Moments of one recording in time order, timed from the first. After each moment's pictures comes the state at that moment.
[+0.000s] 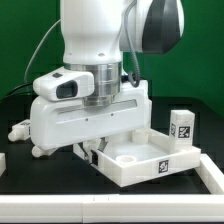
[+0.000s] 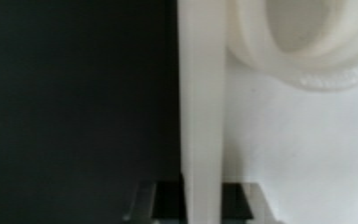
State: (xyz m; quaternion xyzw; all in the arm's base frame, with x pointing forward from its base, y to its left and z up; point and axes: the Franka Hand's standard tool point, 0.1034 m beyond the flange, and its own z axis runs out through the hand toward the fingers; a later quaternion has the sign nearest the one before) arm 0.558 -0.049 0.032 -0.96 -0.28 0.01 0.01
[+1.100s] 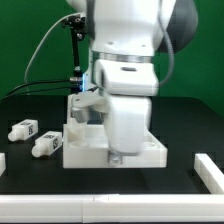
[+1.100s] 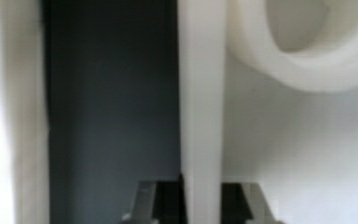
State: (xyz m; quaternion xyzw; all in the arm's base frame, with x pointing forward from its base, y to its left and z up) arm 0.609 -0.003 0.050 -0.62 -0.79 0.02 -0.04
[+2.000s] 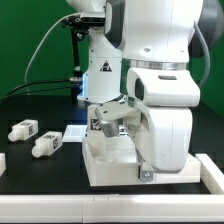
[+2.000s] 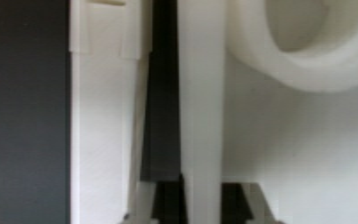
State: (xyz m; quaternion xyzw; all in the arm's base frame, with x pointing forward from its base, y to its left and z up) arm 0.640 0.024 0.045 -0.67 -0.74 0.00 -0.04
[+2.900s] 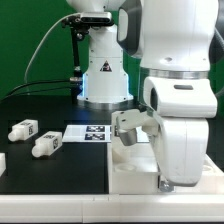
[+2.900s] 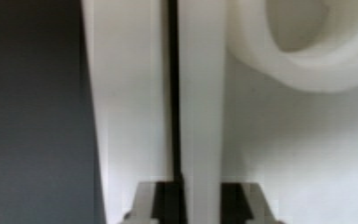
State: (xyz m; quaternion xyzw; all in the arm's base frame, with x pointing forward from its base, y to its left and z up) arm 0.653 0.052 0.032 -0.72 -0.69 -0.01 -0.03
